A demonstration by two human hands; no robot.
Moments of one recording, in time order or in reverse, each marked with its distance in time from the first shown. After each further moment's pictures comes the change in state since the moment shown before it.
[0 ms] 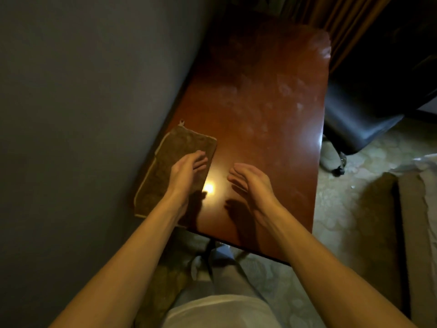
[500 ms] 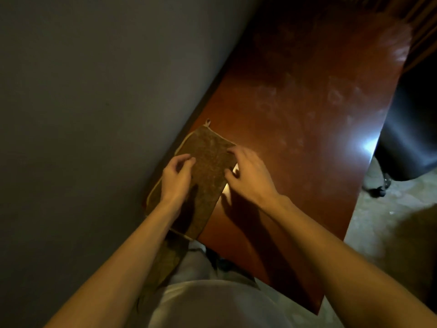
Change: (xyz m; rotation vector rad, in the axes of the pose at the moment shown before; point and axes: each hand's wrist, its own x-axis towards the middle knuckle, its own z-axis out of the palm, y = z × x) left_hand 0.075 -0.013 -0.046 0.164 0.395 0.013; right_hand 0.106 -0.036 0.051 -1.350 -0.369 -0.725
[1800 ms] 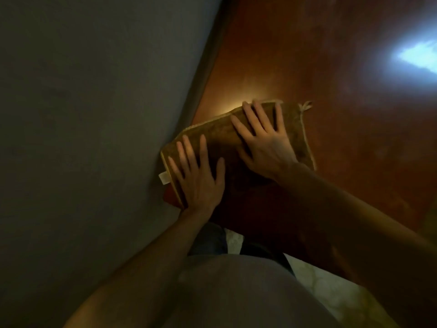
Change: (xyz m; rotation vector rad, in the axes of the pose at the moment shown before) left_hand 0.081 -0.127 -0.002 1.188 0.052 0.448; right_hand 0.083 0.057 0.132 -0.563 -0.101 -0.128
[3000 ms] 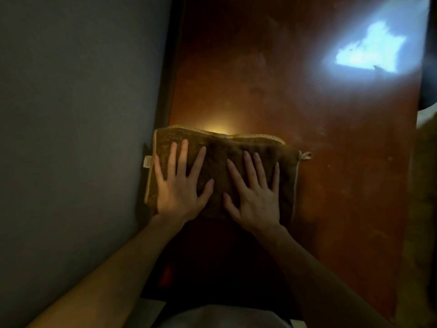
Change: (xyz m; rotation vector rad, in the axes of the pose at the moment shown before) left_hand 0.158 0.036 -0.001 0.121 -0.012 0.613; right_hand -0.007 0.026 0.037 0.139 0.182 0.500
